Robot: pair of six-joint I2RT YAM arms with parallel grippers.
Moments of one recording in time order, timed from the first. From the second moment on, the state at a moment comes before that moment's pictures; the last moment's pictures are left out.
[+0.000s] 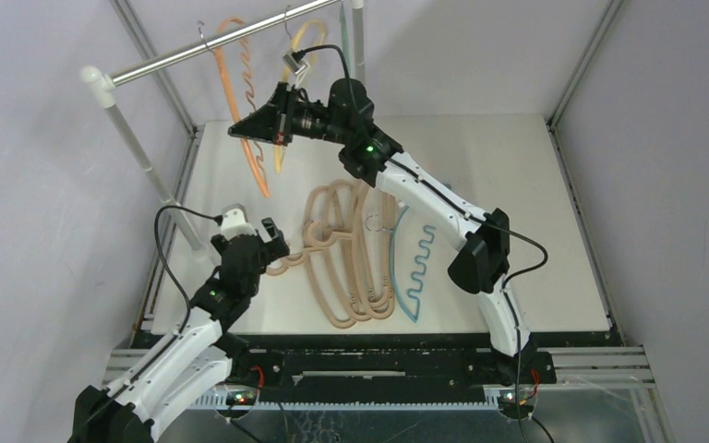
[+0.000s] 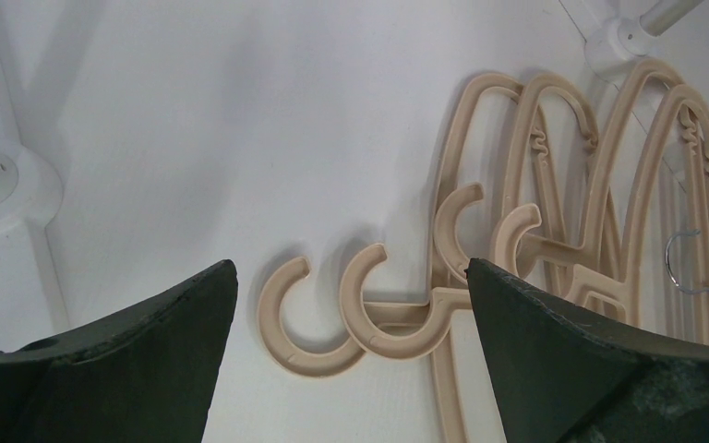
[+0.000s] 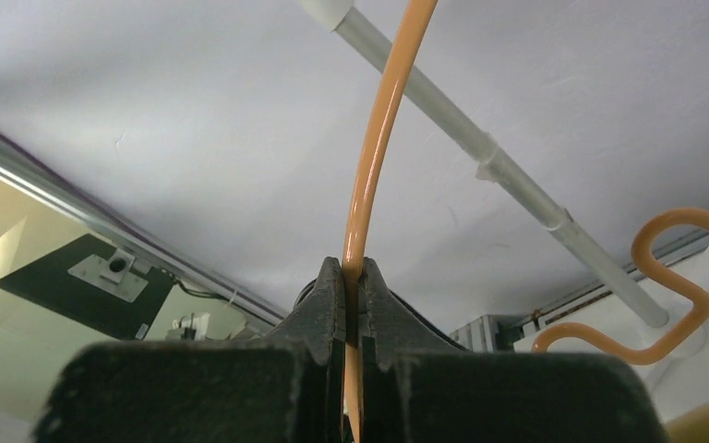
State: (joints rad) left arm -0.46 0.71 0.38 -0.10 -0.53 -0.47; right arm 0.83 2.13 2.27 0.14 -0.63 1.06
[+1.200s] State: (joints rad) left arm -0.46 0.69 0.35 -0.13 -0.55 -0.47; right arm 0.70 1.96 1.97 0.17 -0.43 1.05
